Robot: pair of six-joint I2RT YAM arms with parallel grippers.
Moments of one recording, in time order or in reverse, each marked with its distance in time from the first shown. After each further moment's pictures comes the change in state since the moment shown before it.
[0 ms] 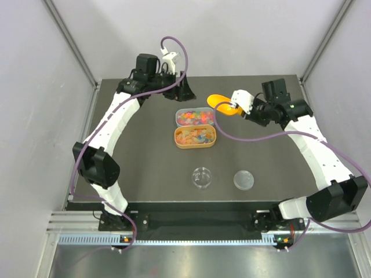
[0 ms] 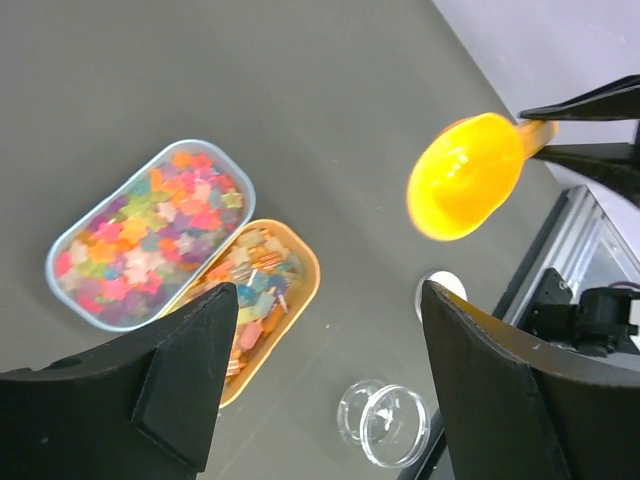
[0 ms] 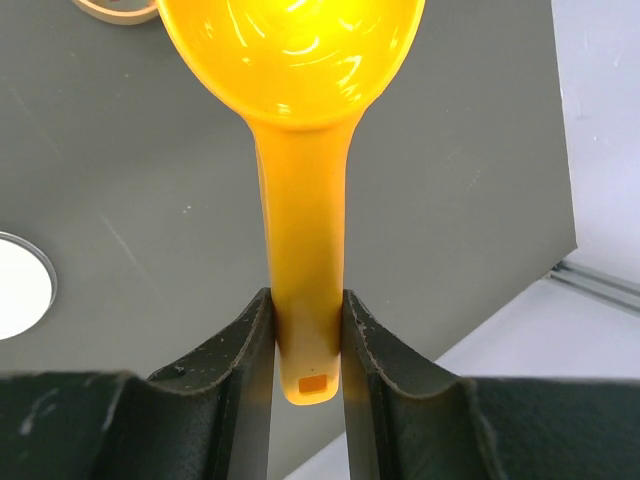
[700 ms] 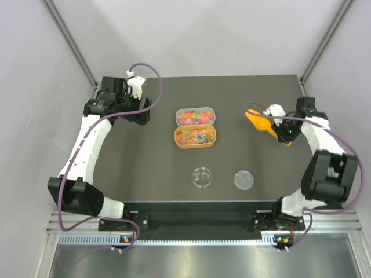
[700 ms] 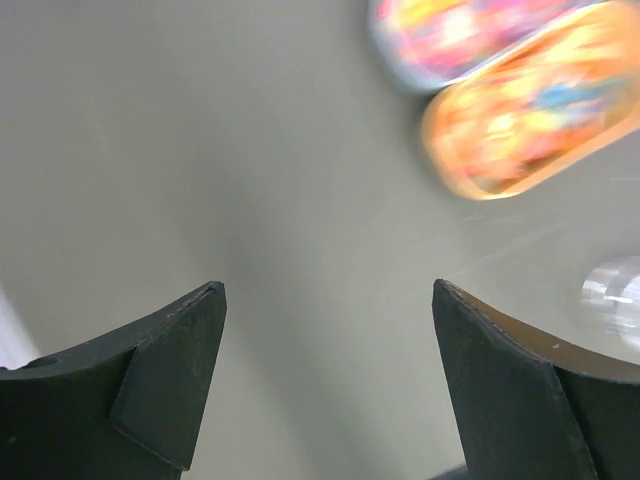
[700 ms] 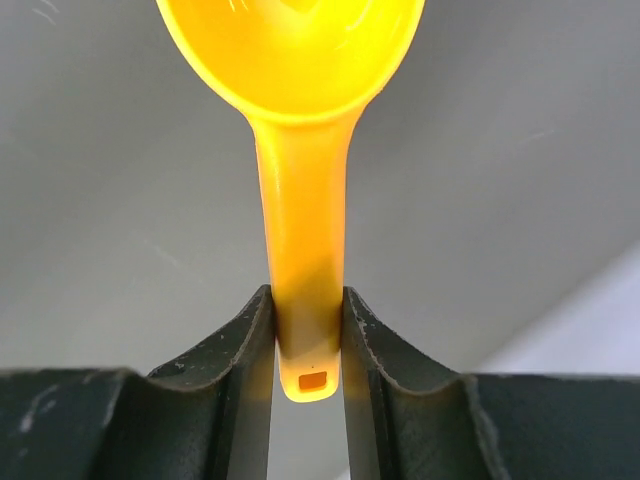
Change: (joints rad) left arm 0.220 -0.348 -0.361 -0.249 -0.443 0.419; right arm -0.515 0.203 -0.324 0.174 -0.162 -0.076
